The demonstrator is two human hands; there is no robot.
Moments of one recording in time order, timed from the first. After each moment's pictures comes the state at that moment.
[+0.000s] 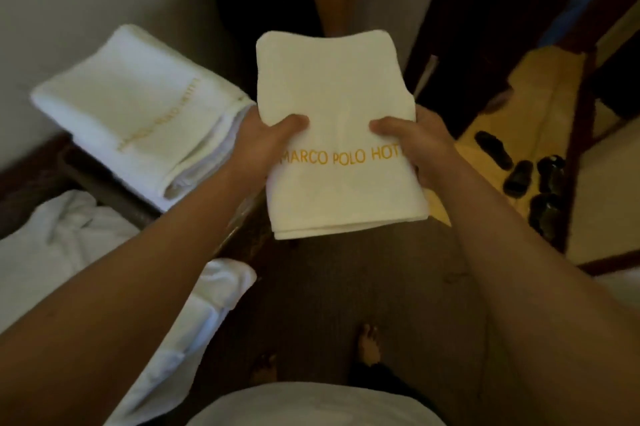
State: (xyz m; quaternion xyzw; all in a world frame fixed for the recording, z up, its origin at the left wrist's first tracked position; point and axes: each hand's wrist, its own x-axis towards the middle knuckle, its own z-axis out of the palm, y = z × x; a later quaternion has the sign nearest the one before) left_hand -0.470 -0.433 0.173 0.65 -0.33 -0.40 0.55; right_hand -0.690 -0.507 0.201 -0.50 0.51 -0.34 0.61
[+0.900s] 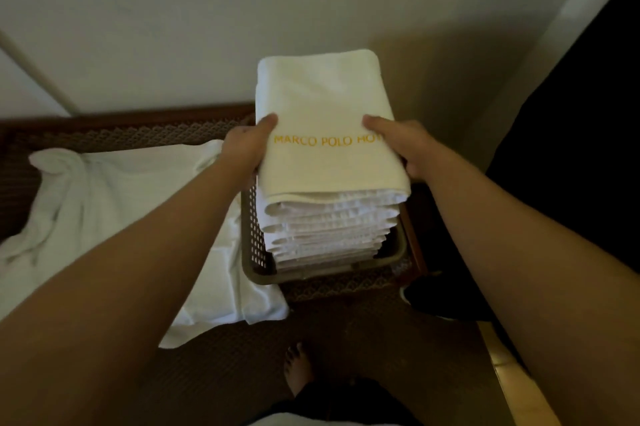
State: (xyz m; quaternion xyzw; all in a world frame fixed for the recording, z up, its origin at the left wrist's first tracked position) left_hand -0.270 -0.384 0.161 0.75 0.13 -0.17 0.63; right_hand -0.362 -0.629 0.185 -0.67 0.32 0.04 0.66
